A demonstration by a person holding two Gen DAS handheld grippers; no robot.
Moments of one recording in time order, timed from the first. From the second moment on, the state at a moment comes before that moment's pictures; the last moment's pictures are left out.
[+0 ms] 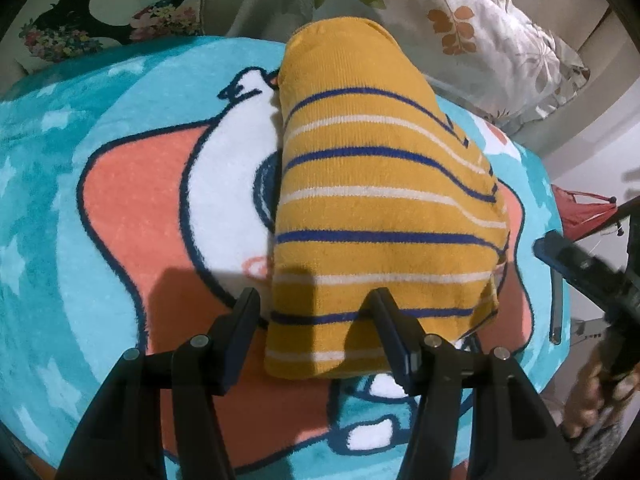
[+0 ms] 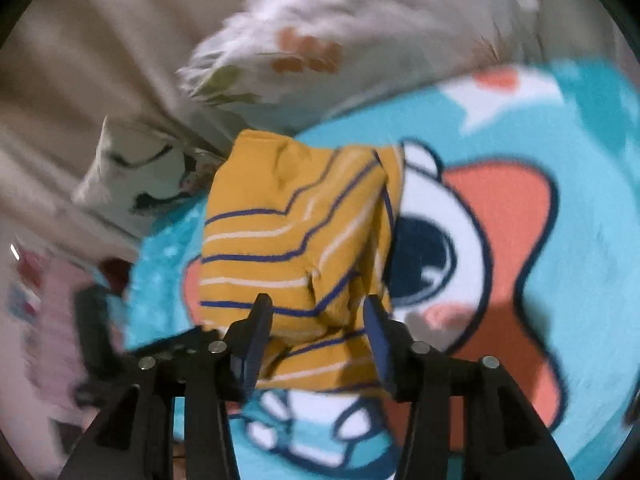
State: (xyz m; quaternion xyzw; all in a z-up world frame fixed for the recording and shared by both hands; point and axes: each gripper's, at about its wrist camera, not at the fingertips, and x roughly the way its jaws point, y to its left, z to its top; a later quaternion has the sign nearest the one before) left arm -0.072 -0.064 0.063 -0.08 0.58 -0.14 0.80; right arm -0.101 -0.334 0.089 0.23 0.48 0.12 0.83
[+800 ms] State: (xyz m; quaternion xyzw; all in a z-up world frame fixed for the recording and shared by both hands) left arm -0.073 -0.077 0.053 -0.05 0.60 -0.13 0.79; right arm -0.108 -0.344 0.056 0.30 0.58 0.12 0.75
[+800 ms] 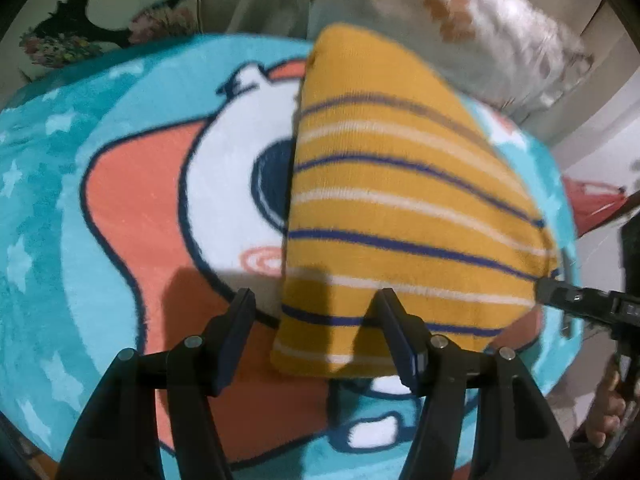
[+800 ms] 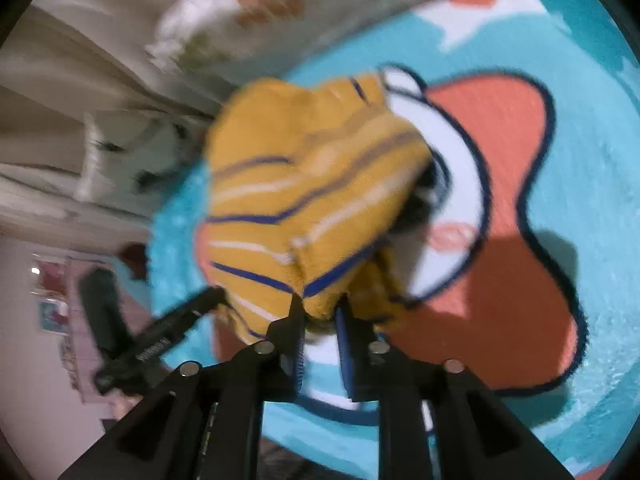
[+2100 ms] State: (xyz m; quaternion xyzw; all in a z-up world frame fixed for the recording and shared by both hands) left arm -0.071 -0.075 0.048 -0.01 0.57 -0.08 0.82; right arm 0.016 -0.321 0.029 0.16 0.53 0.06 0.83
